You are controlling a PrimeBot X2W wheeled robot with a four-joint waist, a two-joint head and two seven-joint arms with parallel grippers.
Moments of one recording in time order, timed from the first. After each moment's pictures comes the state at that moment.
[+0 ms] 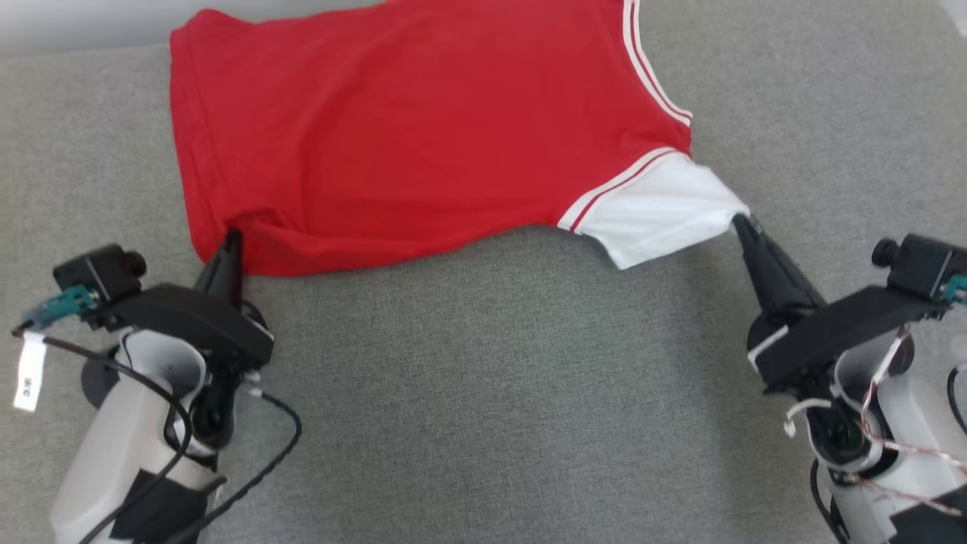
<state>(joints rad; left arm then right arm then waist) -0.61 0.17 -0.28 0.58 -0.72 0.02 0.01 -0.36 -0.22 0.13 0.15 0.85 0.03 0.10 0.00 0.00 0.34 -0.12</state>
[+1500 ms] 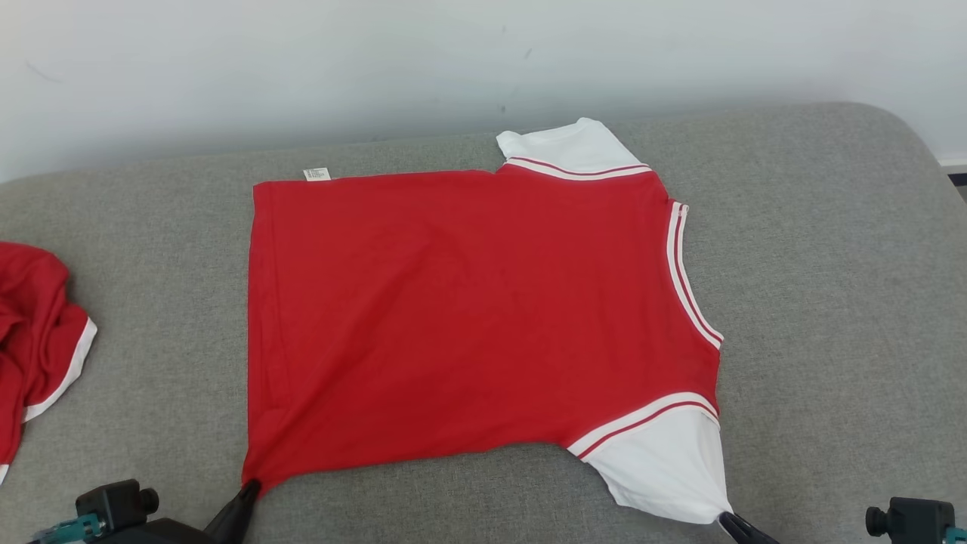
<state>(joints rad) -0.11 0.29 -0.31 0.40 -0.87 -0.10 0.14 0.30 -0.38 0.16 -0.19 1.07 0.11 0.27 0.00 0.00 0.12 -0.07</state>
